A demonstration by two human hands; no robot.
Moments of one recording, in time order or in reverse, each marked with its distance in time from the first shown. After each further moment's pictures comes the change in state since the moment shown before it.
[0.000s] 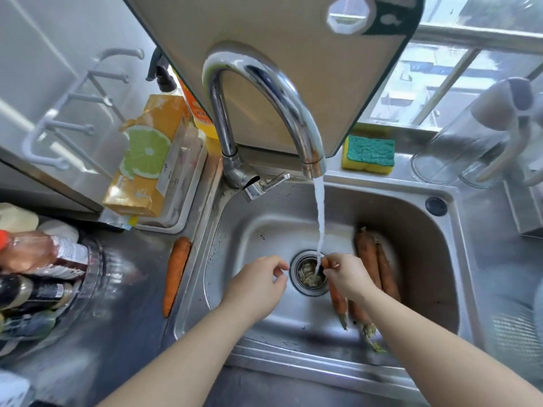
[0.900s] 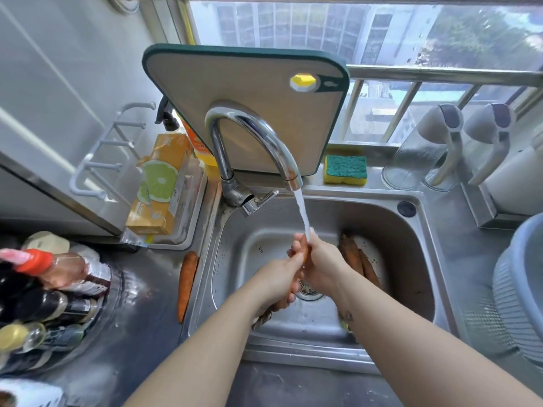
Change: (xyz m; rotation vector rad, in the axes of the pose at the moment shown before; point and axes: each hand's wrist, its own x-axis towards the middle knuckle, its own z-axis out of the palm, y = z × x) left_hand -0.021 0.056 -0.018 -0.585 -0.262 -0.187; right_hand -0.052 -0.106 -0.038 1.484 -0.134 0.346
